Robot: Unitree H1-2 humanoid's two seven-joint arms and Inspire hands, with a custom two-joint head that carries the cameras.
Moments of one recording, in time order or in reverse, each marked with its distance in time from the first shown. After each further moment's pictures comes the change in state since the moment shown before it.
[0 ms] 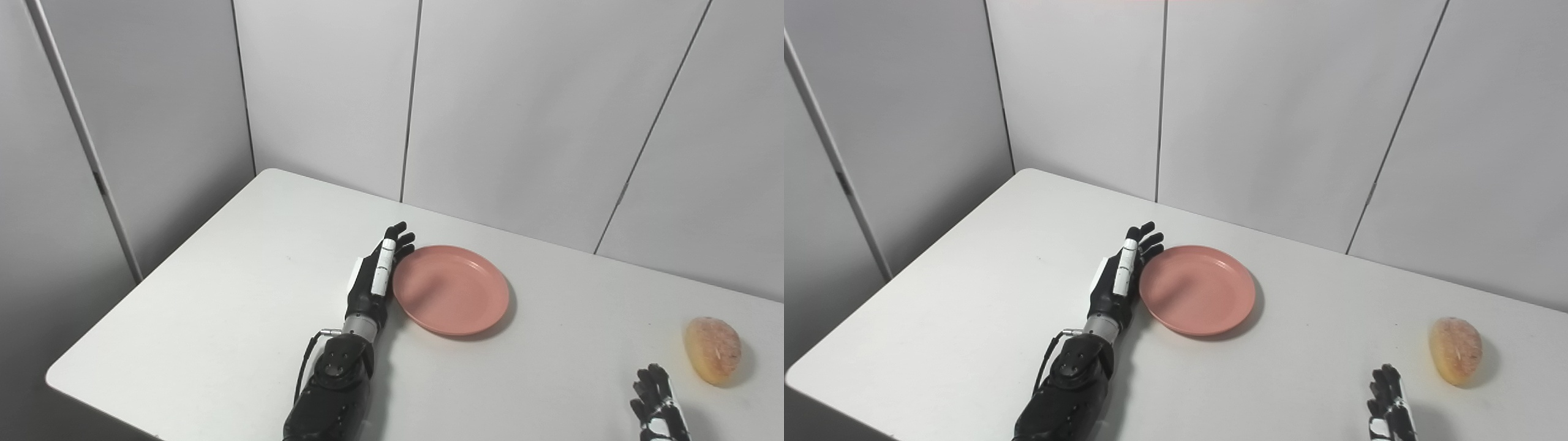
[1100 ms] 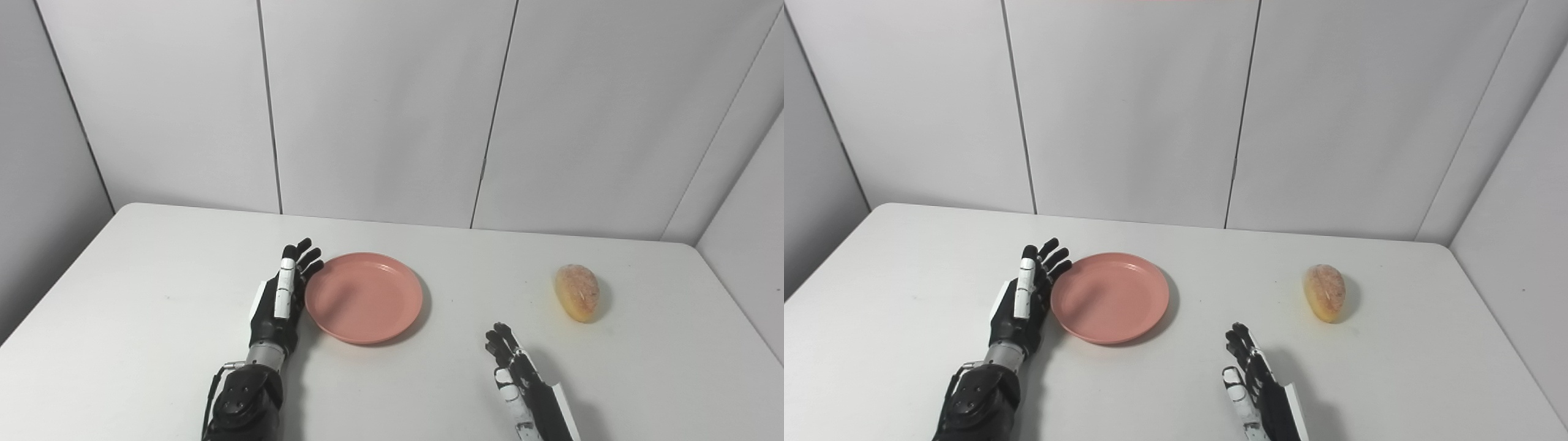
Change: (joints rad) left arm 0.029 0.012 -0.013 -0.079 -0.024 0.096 -0.104; right arm -0.010 0.091 0.063 0.031 -0.088 0.004 -0.058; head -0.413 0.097
